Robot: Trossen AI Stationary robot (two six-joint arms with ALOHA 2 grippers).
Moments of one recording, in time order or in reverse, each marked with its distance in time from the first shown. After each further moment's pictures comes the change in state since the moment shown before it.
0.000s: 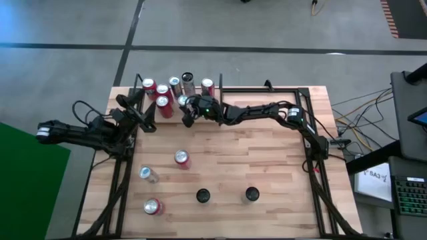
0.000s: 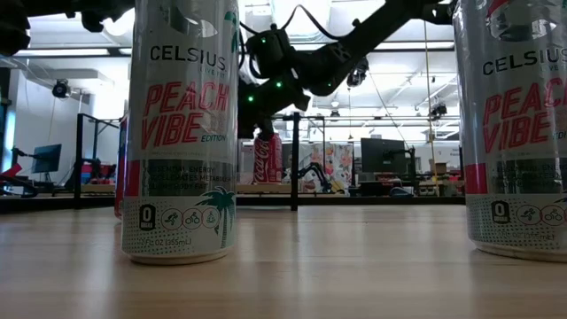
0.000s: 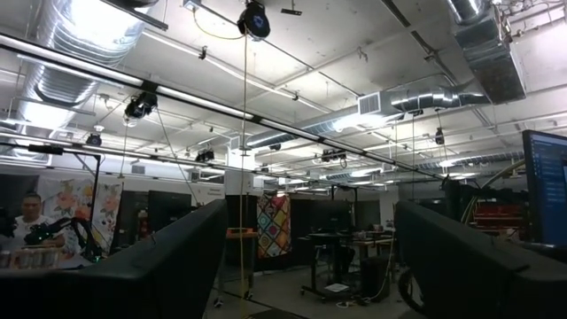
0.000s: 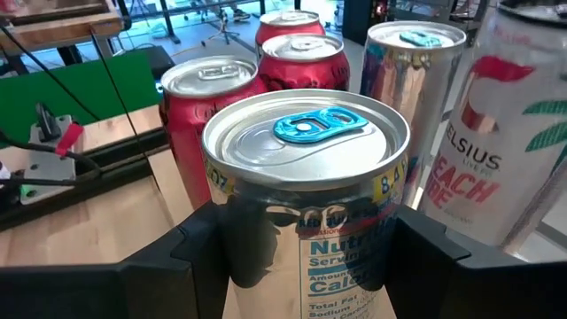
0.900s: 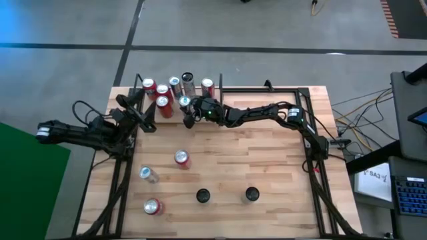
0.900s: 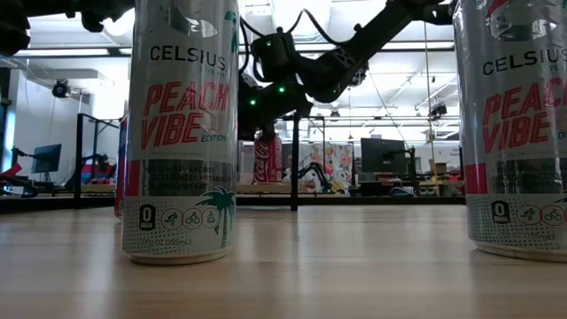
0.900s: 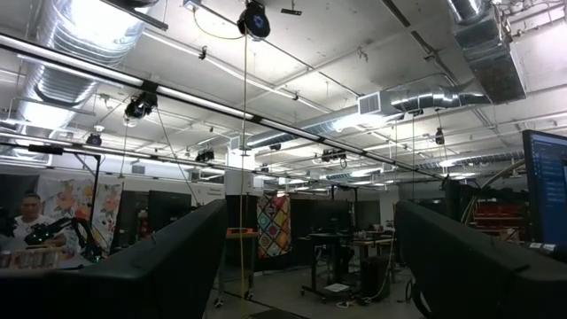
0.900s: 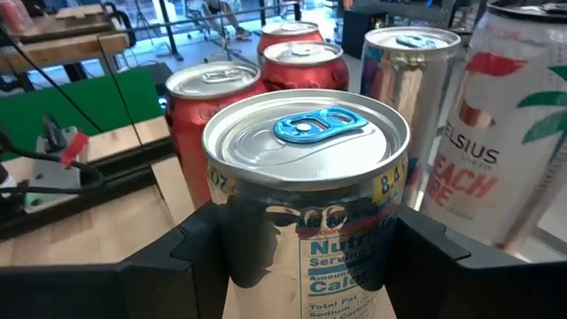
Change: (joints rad) left arm 0.000 0.000 0.000 0.000 0.000 0.000; right arm 0.005 0.000 -0.062 0.111 0.012 -0.003
